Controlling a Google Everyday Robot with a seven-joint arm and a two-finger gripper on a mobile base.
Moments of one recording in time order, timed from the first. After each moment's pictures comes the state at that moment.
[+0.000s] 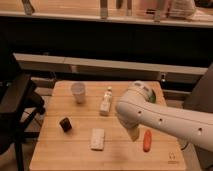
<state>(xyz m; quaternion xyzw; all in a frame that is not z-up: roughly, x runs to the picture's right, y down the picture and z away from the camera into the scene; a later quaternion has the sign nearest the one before) 0.098 0.176 0.661 -0.26 -0.07 -0.24 0.93</state>
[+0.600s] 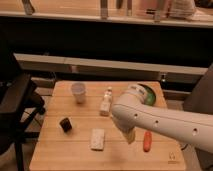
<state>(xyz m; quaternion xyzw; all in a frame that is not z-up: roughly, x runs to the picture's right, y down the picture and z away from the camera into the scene) 0.077 0.188 0.663 -0.26 -0.09 -0.26 0.92</state>
